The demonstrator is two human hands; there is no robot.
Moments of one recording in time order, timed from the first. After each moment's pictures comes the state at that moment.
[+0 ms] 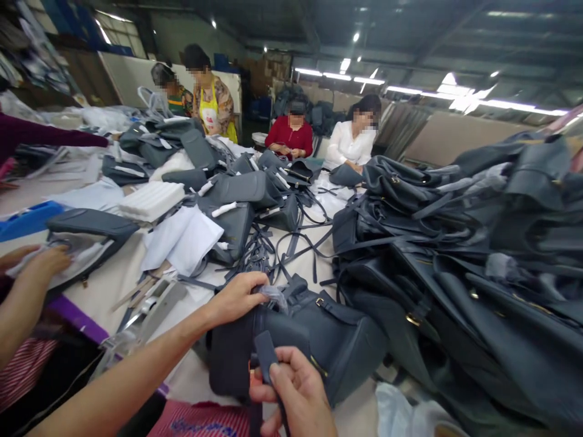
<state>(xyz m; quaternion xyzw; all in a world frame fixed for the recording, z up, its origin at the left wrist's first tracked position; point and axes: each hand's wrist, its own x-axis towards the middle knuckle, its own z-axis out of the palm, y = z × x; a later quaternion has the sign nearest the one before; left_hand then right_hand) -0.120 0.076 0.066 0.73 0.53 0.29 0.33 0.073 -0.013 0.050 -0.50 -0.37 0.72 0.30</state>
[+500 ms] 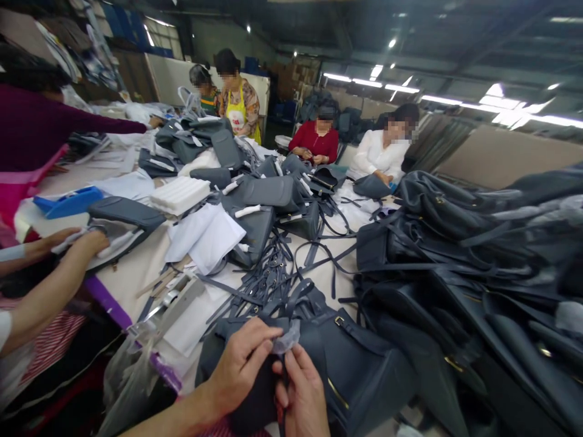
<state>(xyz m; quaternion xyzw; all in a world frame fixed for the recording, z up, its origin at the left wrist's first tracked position) -0.107 -0.019 0.024 0.59 0.56 0.49 0.33 0.025 0.000 0.012 -0.50 -0.22 0.73 0.41</state>
